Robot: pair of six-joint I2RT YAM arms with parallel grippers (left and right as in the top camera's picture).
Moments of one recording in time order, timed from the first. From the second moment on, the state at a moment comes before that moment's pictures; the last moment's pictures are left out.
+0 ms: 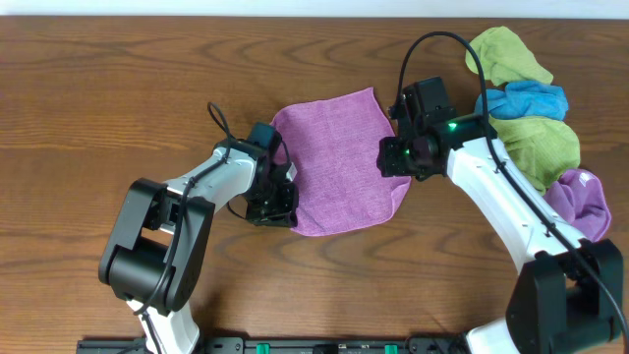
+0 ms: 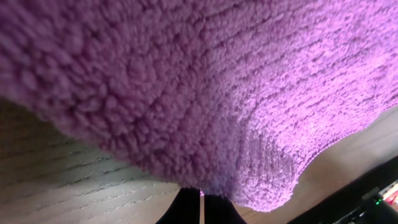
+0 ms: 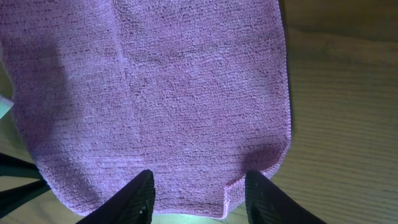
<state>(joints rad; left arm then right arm) -0.38 1.91 1.07 -0.77 0.54 -0.33 0.29 1.67 1.24 -0.82 -0.15 0.25</state>
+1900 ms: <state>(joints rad) -0.12 1.70 1.08 -1.07 0.36 -0.31 0.29 1.50 1.24 -0.94 -0.34 0.24</state>
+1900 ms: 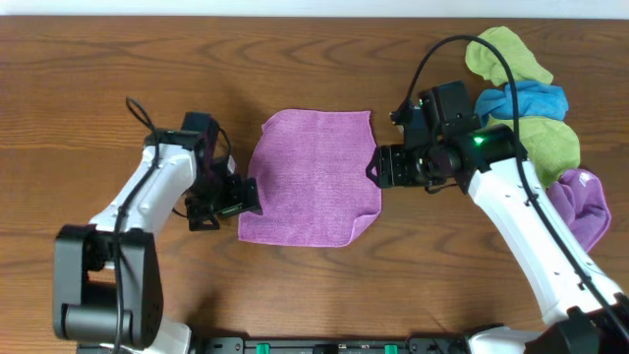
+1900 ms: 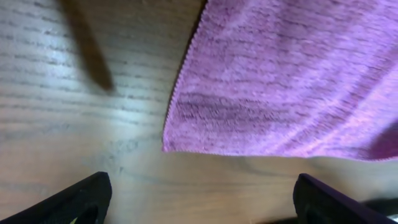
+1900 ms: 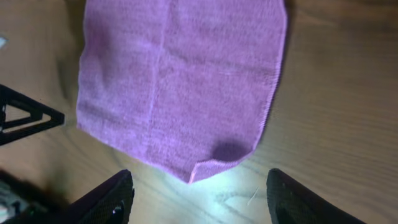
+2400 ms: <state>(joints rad) -0.02 1.70 1.04 -1.04 0.53 -0.30 0.12 1.31 0.87 -0.82 -0.54 0.23</state>
